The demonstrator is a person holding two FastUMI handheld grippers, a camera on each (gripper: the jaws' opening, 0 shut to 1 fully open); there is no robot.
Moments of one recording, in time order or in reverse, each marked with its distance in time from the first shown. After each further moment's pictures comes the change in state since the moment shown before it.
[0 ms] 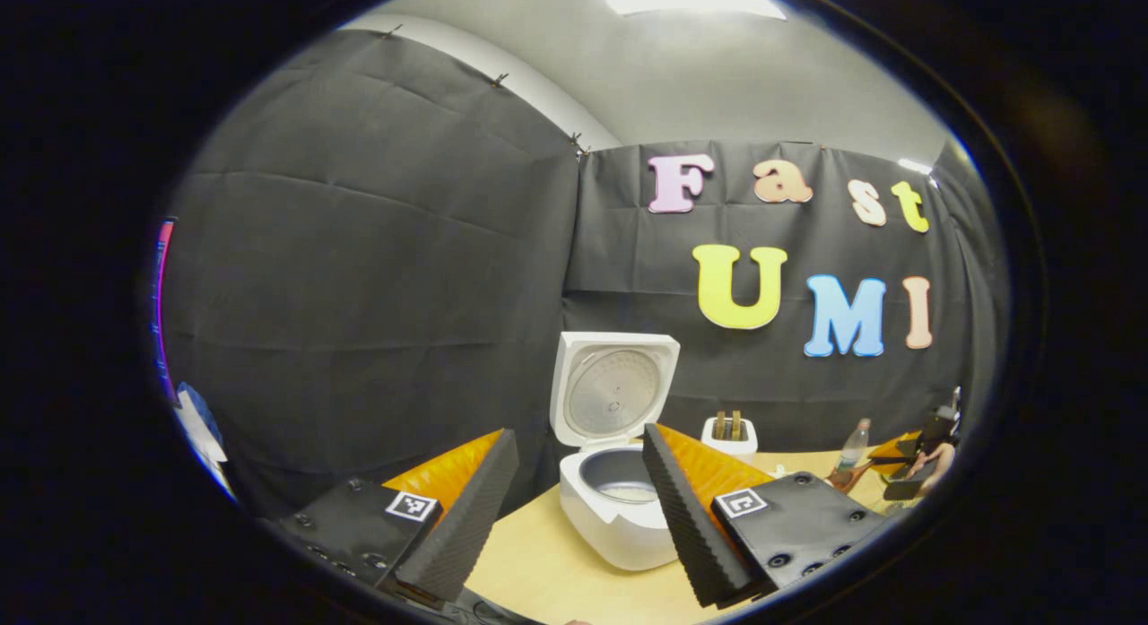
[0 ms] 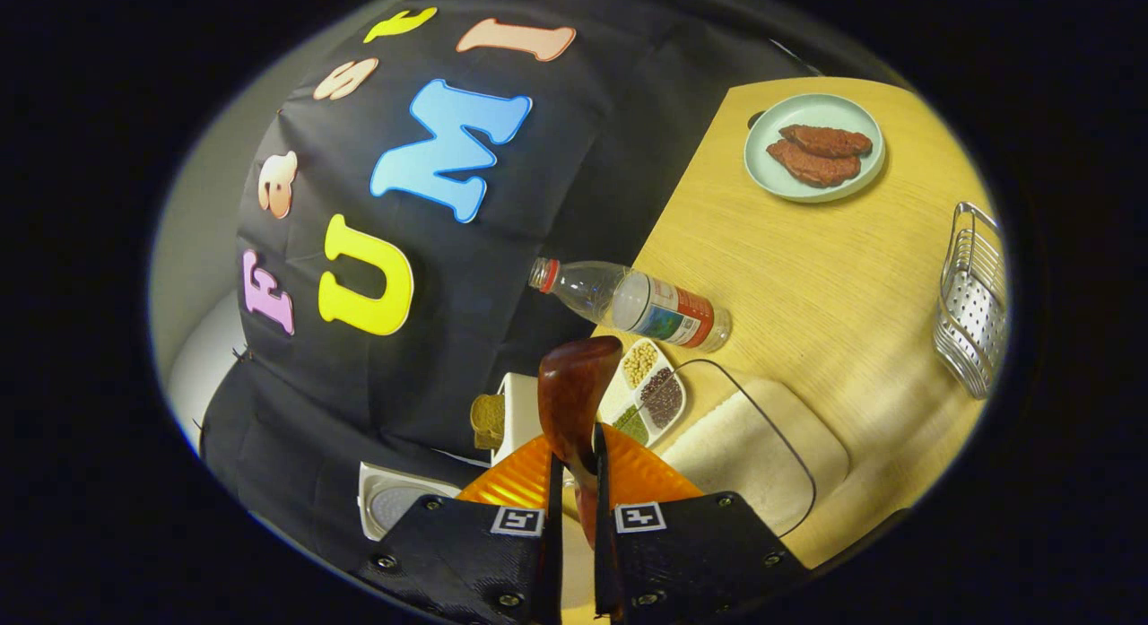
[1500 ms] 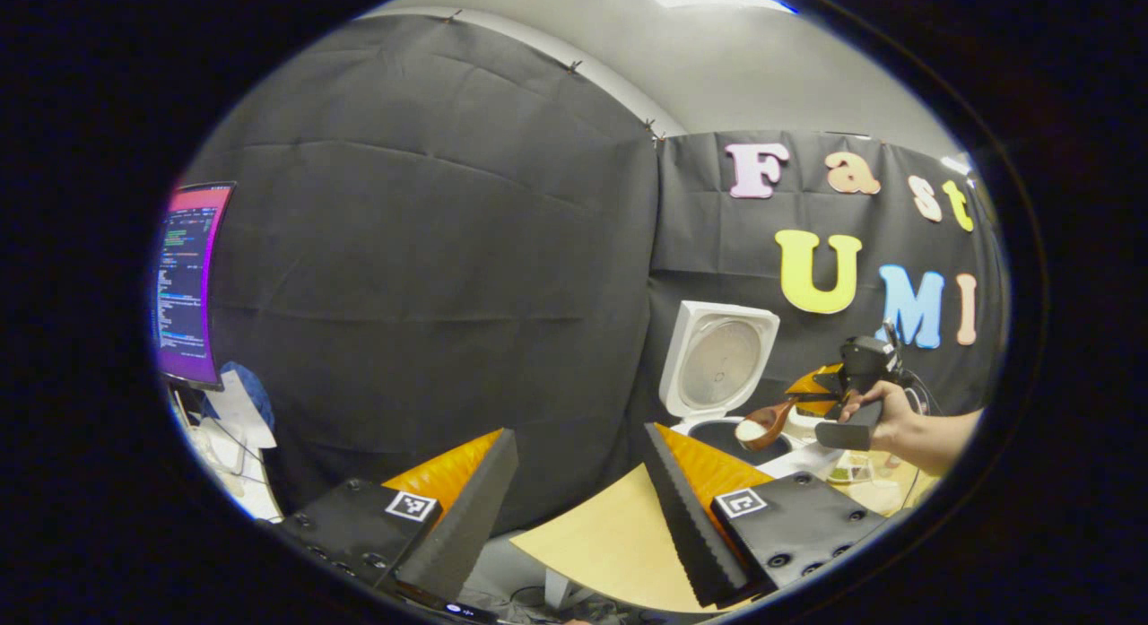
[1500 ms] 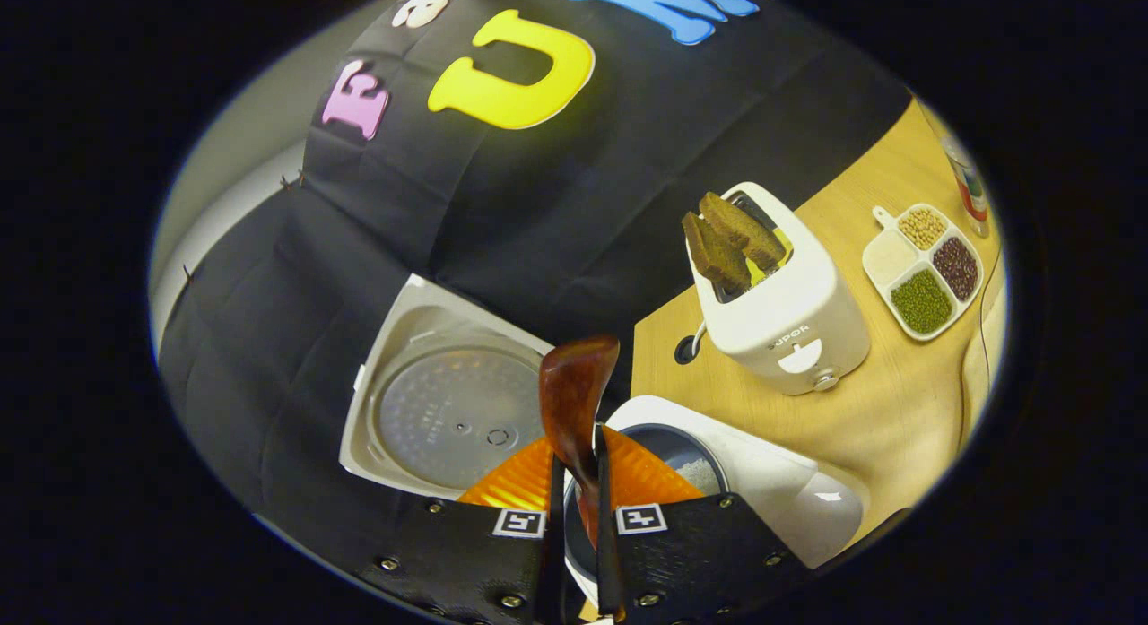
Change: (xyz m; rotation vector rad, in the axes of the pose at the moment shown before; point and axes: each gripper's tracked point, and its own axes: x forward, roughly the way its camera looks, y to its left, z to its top) left arm -0.047 0.144 -0.049 -0.045 0.073 0.229; right arm 0.148 0.190 -0.299 -0.473 0.331 0.127
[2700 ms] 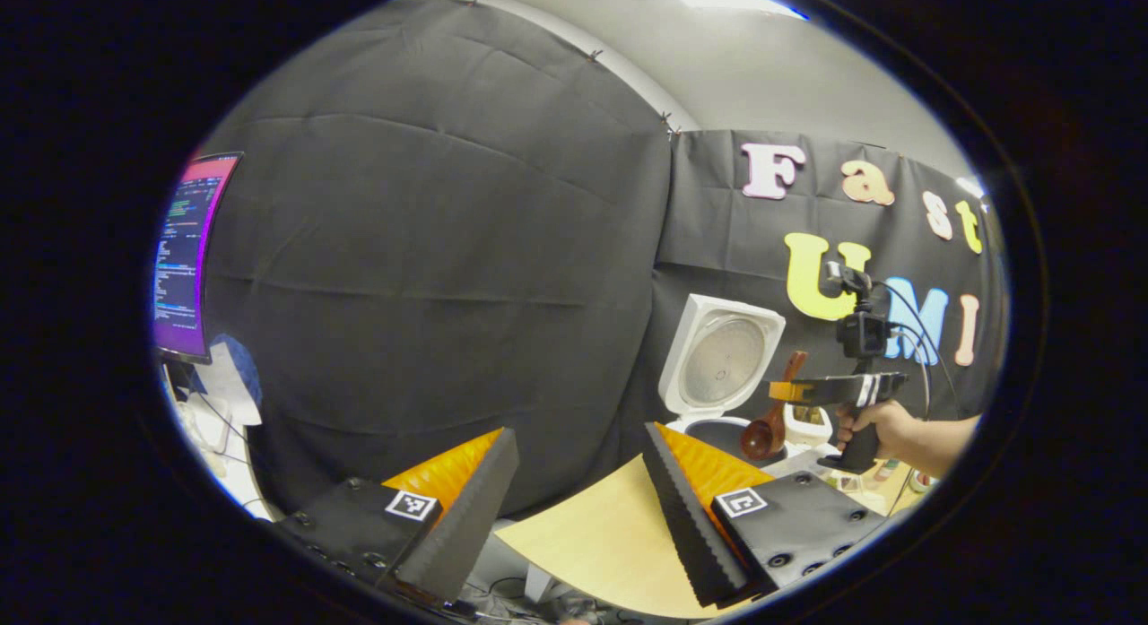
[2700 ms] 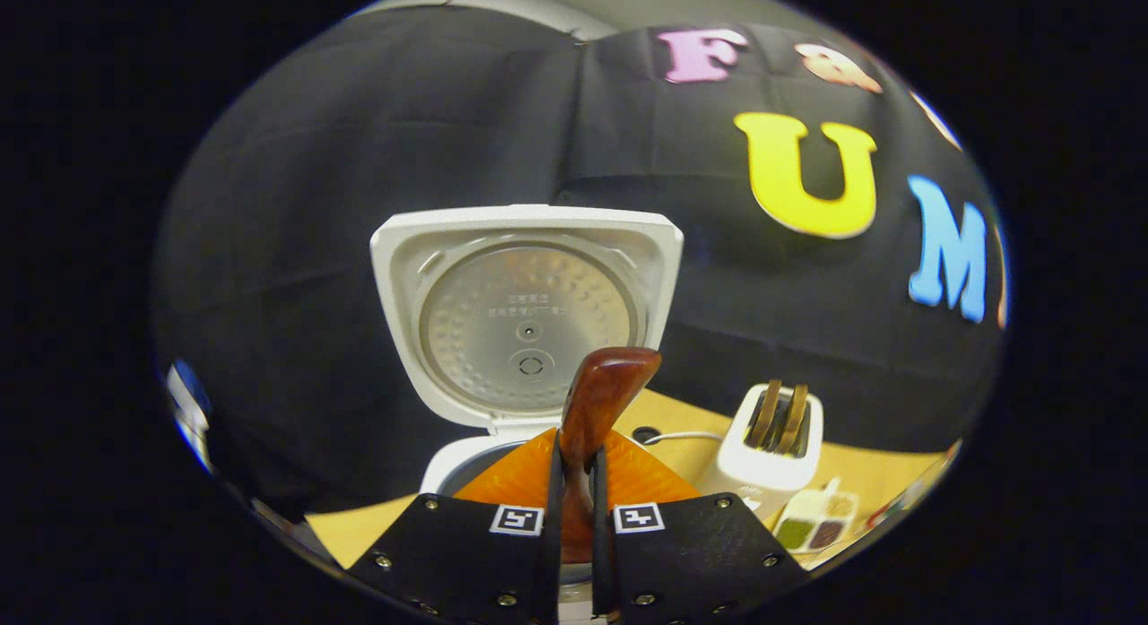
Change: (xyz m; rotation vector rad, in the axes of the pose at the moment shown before) left arm 0.016 -0.006 -0.002 -0.050 0.024 -0.030; right arm -0.025 0.041 -0.013 -0.707 -0.036 0.011
